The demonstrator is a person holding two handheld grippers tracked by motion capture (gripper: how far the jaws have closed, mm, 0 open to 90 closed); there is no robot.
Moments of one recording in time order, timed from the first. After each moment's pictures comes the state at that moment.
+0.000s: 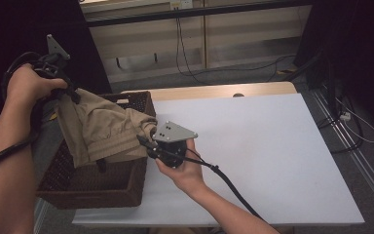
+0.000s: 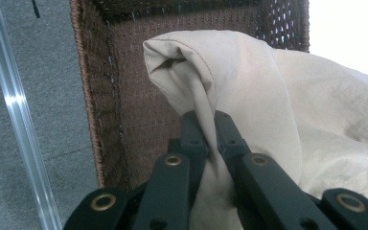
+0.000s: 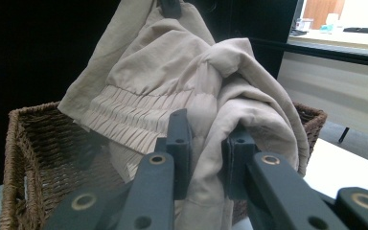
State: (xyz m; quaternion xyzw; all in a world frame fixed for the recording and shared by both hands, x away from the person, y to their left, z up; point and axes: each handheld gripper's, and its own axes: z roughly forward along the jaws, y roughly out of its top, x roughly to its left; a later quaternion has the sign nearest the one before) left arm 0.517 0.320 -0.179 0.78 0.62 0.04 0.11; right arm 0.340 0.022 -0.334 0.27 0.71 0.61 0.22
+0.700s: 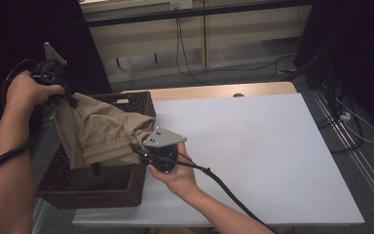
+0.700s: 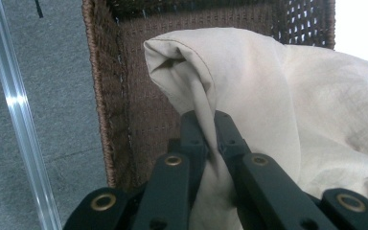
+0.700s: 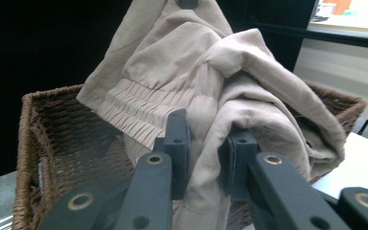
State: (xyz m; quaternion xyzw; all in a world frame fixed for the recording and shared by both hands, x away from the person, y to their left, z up) left arm 0.520 0.339 -0.200 0.77 0.62 0.04 0.11; right arm 0.338 0.044 -0.349 0.26 0.73 0.60 0.19
